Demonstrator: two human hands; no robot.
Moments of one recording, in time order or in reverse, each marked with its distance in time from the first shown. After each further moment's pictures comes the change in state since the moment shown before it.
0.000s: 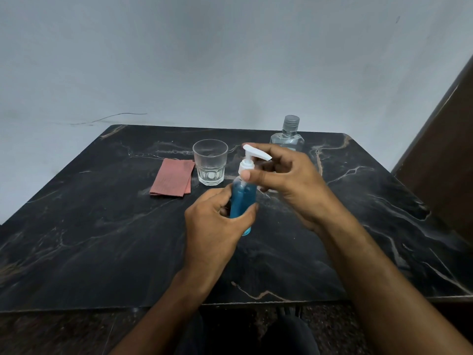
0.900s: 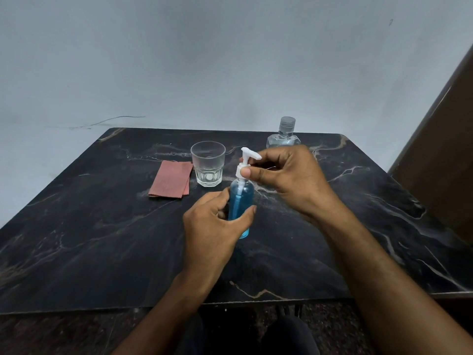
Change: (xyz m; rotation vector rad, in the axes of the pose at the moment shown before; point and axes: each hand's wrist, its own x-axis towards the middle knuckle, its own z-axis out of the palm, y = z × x) left_hand -0.004 0.000 0.001 0.014 0.006 0.001; right_hand 0.005 -0.006 -0.005 -0.238 0.059 -0.116
